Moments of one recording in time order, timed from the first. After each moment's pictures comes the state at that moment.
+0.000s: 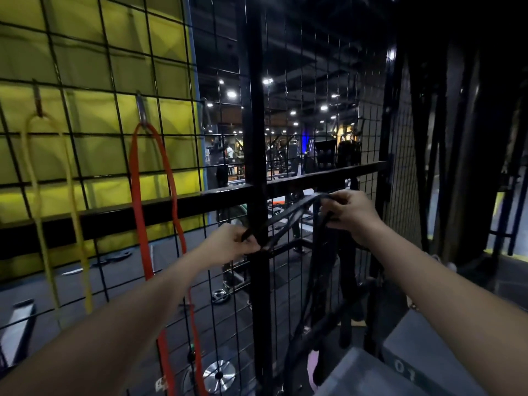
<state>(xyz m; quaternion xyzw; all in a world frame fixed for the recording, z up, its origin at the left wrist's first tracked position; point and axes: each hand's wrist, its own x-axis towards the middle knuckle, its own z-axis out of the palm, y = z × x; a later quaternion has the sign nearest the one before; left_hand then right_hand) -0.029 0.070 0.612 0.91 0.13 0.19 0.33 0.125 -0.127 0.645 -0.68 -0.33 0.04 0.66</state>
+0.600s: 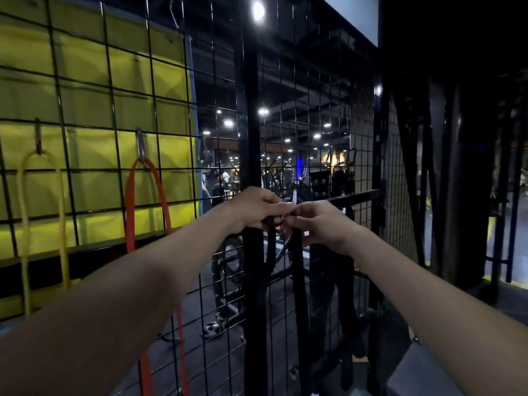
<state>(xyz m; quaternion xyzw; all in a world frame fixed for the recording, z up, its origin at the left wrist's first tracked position) 0.004 0.020 0.730 0.87 0.09 0.21 0.43 0.103 -0.110 0.695 -0.66 -0.46 0.15 0.58</state>
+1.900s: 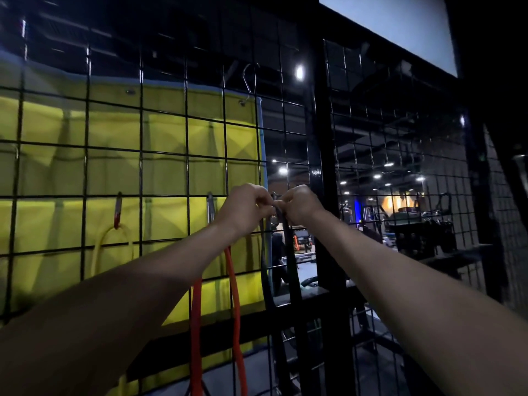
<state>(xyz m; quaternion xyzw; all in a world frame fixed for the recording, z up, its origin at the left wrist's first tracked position) -0.032 0.158 0.822 0.87 0.12 0.47 0.03 0.094 0.100 0.825 -0.66 -0.52 -0.07 0.53</state>
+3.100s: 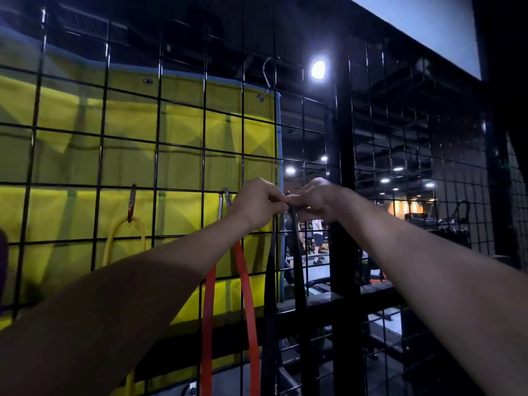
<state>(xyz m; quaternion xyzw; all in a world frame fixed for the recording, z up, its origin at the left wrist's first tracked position) -0.030 0.172 0.827 0.86 0.12 0.49 0.06 0.088 0.095 0.851 -0.67 -0.47 0.12 0.56</state>
